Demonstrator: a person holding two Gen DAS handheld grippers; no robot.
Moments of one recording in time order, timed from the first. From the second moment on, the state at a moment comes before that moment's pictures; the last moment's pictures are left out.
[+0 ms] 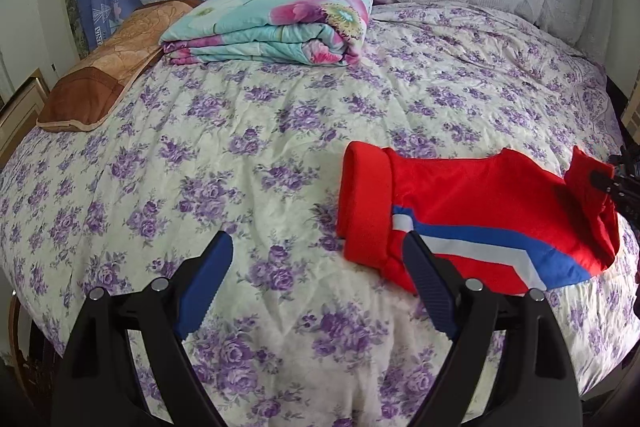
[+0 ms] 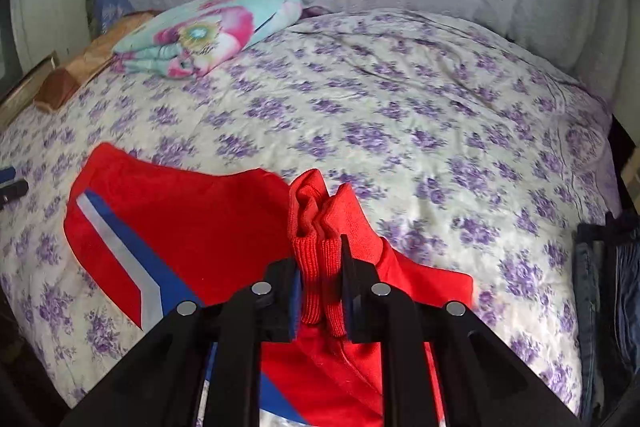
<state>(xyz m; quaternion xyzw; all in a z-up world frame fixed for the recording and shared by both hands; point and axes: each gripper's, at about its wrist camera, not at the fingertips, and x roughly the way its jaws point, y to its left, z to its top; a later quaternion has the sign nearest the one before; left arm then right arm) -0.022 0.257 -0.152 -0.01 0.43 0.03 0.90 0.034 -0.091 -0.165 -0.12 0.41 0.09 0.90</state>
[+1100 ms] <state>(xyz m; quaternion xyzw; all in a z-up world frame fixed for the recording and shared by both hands) 0.001 0.240 -0.237 -0.31 0.48 -0.09 0.82 0.030 -0.058 -0.179 0.05 0.50 0.26 0.83</state>
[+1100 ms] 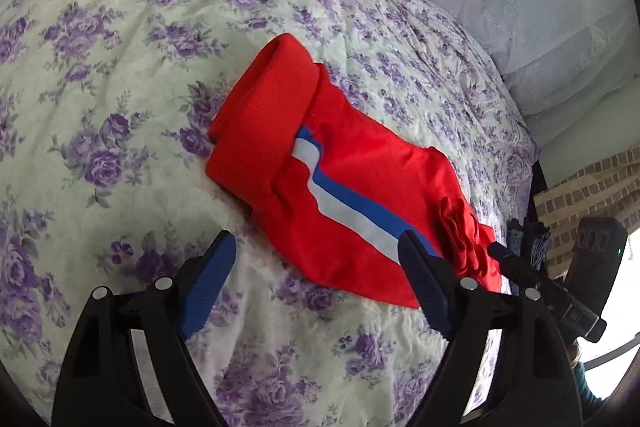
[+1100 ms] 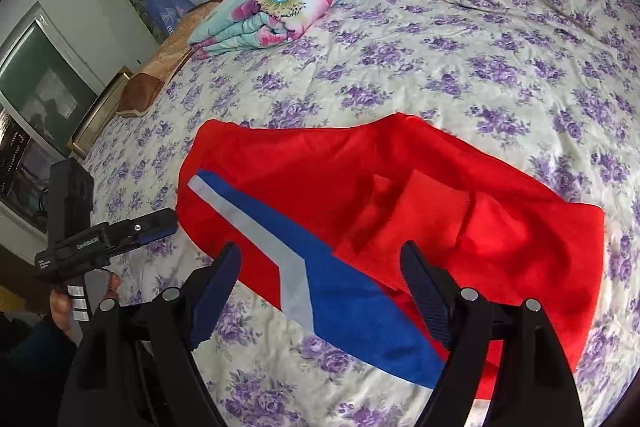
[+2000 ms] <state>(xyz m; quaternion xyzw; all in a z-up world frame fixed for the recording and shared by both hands) 0.045 0.268 -0.250 -0.40 0.38 -0.05 0.83 0.041 -0.066 -0.173 0.01 0.49 0.26 0.83</state>
